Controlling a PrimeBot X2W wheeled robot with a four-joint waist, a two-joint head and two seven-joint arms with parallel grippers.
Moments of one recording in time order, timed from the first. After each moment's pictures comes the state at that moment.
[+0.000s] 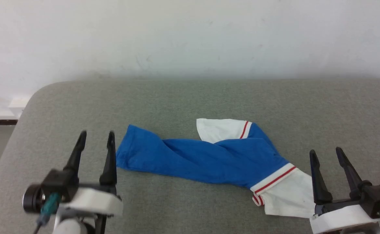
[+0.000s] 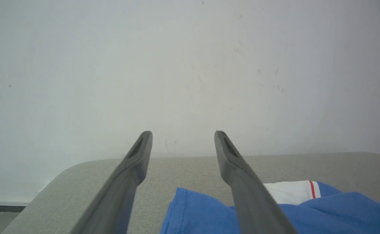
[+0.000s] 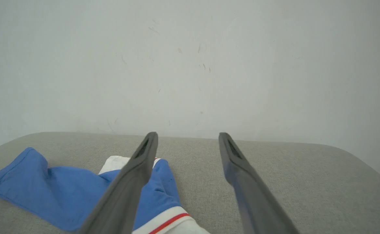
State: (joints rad) left arm -0.10 0.34 -0.28 0.03 -0.38 0.18 -0.26; right arm 0.09 -0.05 -0.05 0.01 0.09 0.13 -0.26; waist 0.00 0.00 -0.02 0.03
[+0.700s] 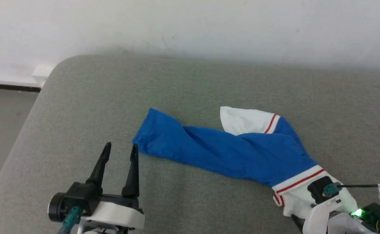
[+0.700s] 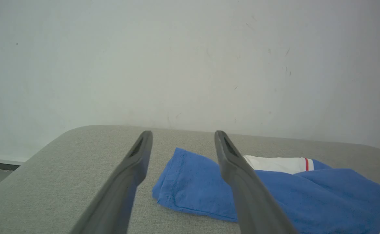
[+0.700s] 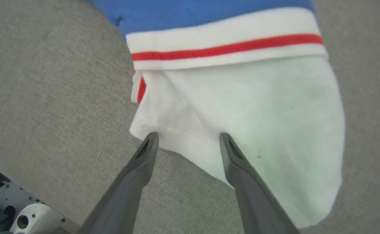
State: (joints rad) left arm 0.02 0.17 -0.20 -0.03 -0.25 0.07 -0.26; right arm 0.05 -0.32 0.21 0.02 0.22 0.13 0.63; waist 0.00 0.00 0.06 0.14
